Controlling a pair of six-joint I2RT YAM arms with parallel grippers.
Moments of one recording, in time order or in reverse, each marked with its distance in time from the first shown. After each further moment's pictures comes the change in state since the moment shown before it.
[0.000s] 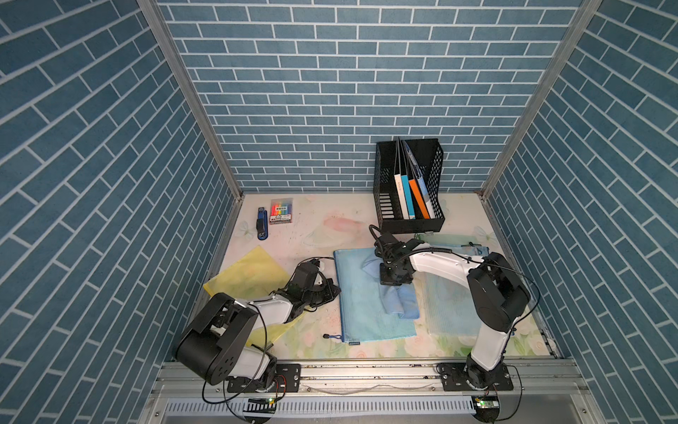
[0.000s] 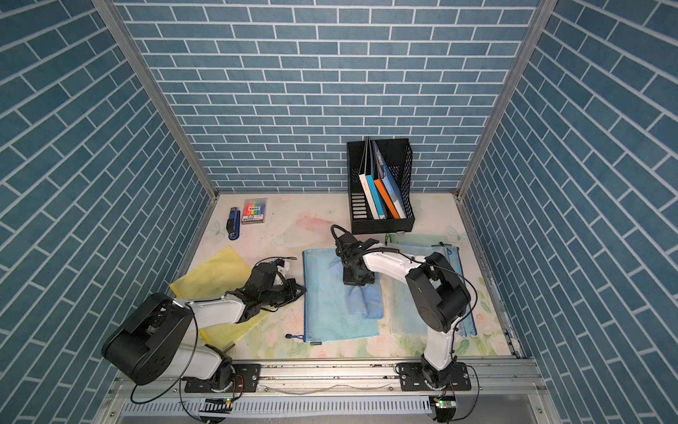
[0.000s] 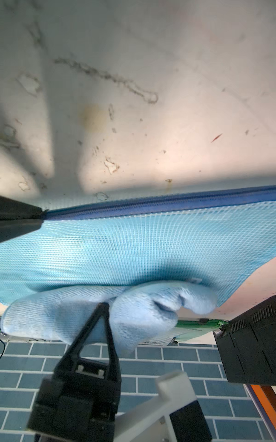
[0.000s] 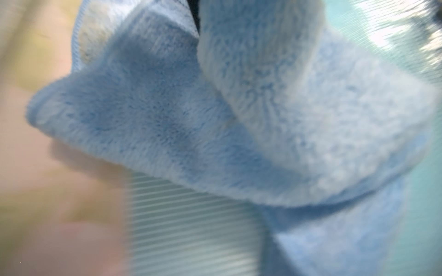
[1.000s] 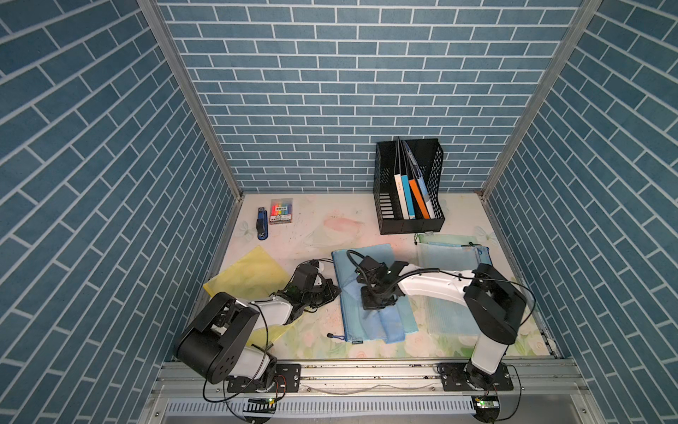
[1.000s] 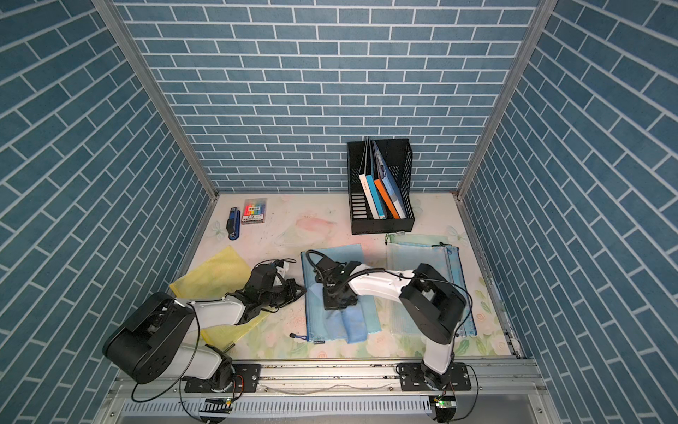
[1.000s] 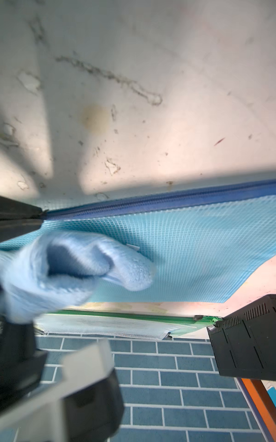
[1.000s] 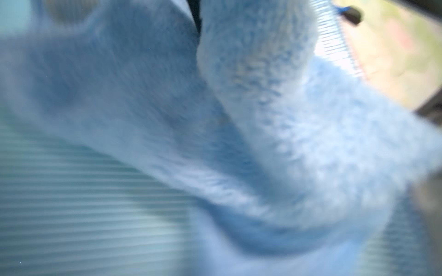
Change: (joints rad) left arm 0.000 0.008 -0.020 0.053 -0.001 -0.037; right arm 0.204 -0.067 -0.133 0.120 -0.108 0.100
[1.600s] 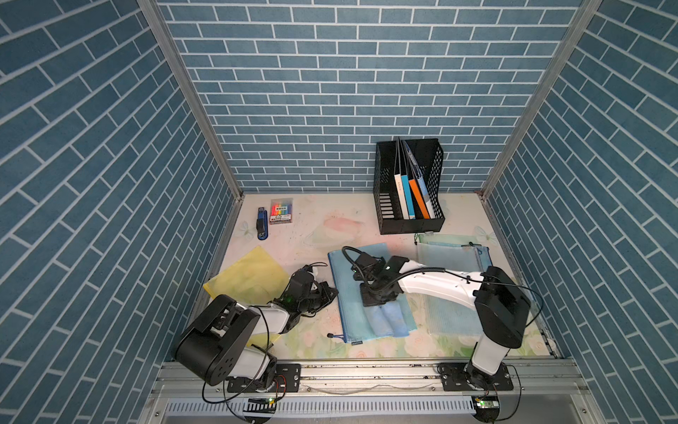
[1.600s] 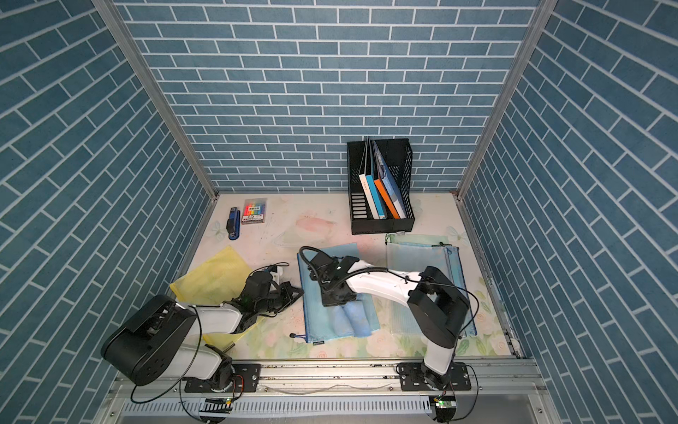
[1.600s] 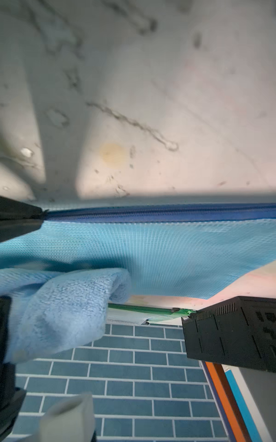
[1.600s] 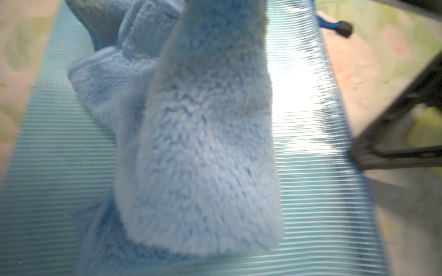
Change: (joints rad) left arm 0.000 -0.012 -0.134 0.195 -0.045 -0.172; right arm 0.148 0.066 0.218 -0.132 0.065 0.000
